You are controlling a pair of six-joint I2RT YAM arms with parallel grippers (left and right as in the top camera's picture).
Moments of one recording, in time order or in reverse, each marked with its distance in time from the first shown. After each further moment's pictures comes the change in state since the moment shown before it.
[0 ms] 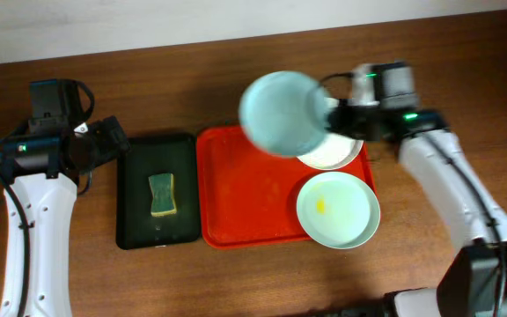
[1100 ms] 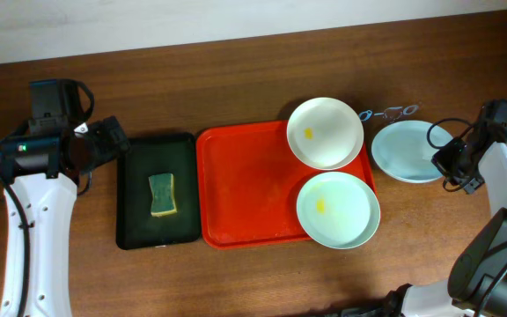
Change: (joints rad) left arm 0.000 0.000 0.000 0.000 0.000 0.000; right arm -0.533 0.075 -0.110 -0.151 0.396 0.060
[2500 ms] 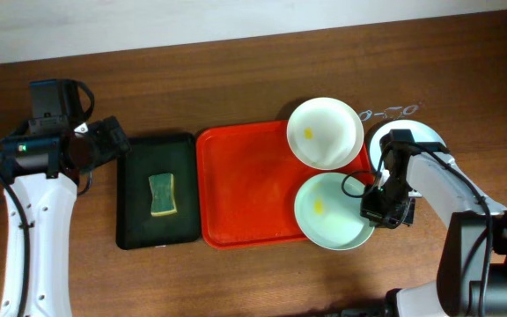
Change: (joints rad) left arm 0.000 0.000 0.000 0.000 0.000 0.000; right arm 0.432 -0.013 -0.209 -0.273 -0.114 -0.147
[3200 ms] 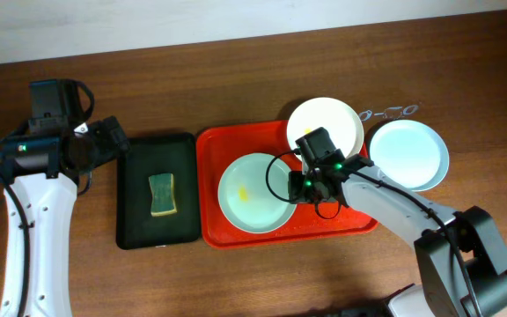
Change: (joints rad) left arm 0.000 0.000 0.000 0.000 0.000 0.000; right arm 0.499 -0.001 -0.011 0.540 -0.074 0.151
